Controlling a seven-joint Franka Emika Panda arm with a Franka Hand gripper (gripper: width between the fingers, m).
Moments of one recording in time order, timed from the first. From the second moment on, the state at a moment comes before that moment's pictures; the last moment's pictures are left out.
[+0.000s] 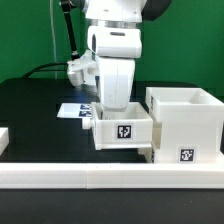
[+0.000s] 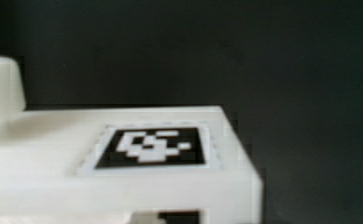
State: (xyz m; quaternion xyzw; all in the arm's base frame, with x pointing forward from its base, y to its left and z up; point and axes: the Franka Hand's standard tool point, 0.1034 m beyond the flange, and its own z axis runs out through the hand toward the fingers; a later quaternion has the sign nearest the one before) arm 0.554 -0.022 0.061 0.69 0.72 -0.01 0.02
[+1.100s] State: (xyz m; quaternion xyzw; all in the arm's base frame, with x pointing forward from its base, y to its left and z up) arm 0.549 -0.009 0.054 0.69 0.73 -0.01 0.01
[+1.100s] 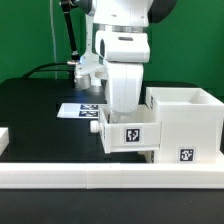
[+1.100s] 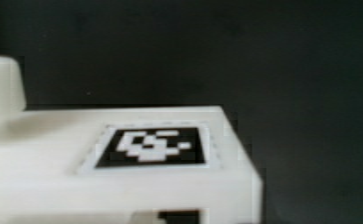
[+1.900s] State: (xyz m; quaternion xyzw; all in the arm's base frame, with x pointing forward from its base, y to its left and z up) arm 0.543 -0.007 0.051 0.68 0.73 -0.01 0.01
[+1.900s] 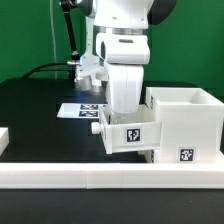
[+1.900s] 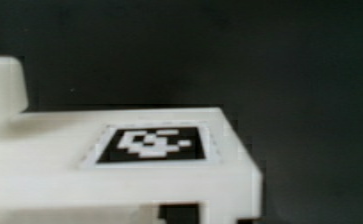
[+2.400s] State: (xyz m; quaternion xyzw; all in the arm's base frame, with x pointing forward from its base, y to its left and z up) arm 0.547 0.001 0.054 0.68 0.73 -0.01 0.01
